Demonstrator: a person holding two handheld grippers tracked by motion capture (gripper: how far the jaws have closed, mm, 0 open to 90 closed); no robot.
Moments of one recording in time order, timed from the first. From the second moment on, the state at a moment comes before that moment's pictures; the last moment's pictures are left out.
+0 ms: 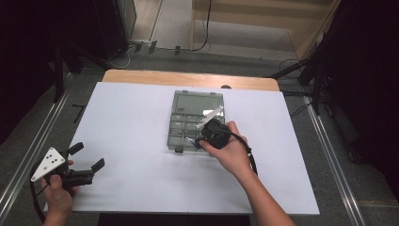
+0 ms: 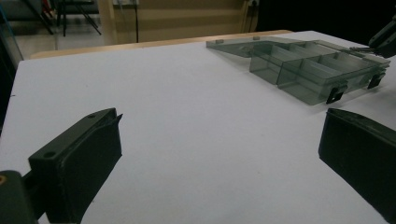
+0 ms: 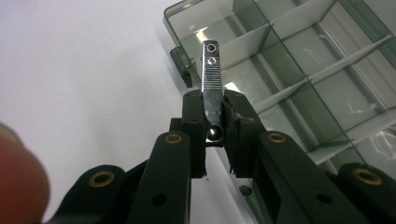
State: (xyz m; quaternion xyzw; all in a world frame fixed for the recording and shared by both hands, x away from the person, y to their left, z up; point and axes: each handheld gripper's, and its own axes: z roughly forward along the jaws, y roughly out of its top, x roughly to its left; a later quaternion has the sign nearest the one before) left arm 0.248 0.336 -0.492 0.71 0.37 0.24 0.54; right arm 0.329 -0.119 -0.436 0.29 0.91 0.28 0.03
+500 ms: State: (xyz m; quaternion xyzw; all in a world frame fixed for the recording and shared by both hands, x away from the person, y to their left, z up) left arm 0.248 0.336 -0.492 0.71 0.38 0.24 0.54; right arm 0.344 -0.111 -0.444 0.31 0.91 0.27 0.03
